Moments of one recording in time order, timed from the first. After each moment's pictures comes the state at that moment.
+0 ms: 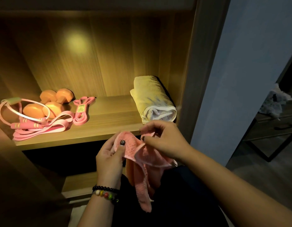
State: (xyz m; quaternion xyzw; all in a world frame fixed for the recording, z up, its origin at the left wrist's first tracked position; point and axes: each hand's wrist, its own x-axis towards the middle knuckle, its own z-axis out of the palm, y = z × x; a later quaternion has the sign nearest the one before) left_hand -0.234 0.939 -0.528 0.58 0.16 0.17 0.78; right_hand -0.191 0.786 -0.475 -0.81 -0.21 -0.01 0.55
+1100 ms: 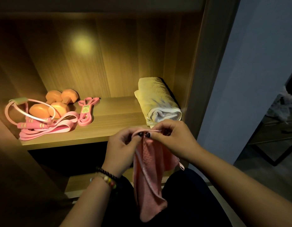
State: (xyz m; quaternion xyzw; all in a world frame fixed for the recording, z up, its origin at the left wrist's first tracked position) left_hand -0.219 0.946 -0.498 0.75 -0.04 0.19 0.63; right_hand -0.178 0.778 -0.478 -0.80 -0.25 -0.07 0.54
